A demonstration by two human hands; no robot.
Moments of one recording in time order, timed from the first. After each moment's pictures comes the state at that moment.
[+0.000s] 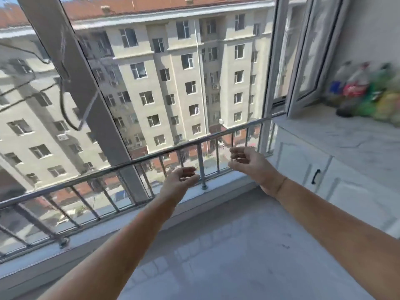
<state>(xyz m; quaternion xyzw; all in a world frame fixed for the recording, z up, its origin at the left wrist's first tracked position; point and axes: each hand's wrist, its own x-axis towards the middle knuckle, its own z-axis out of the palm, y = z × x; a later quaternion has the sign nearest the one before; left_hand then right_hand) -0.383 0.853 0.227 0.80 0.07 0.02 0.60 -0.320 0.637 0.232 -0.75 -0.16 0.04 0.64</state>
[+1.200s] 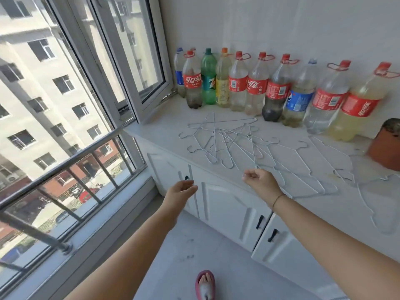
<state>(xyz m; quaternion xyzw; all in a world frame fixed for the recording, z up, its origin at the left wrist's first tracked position) -0.109 0.320 0.105 0.77 -0.04 -0.25 0.59 -0.179 0.080 0.084 -0.78 0.27 -0.12 0.55</state>
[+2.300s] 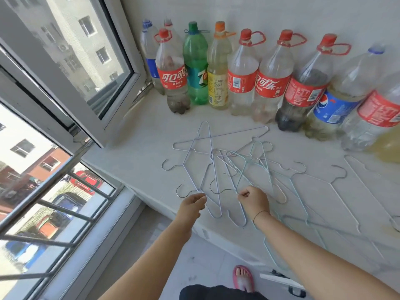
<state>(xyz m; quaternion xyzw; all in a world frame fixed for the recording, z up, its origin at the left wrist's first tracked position) 0.139 0.164 0.025 0.72 0.04 -0.39 0.57 0.065 -0.015 -0.019 -0.80 0.44 -0.02 0.42</state>
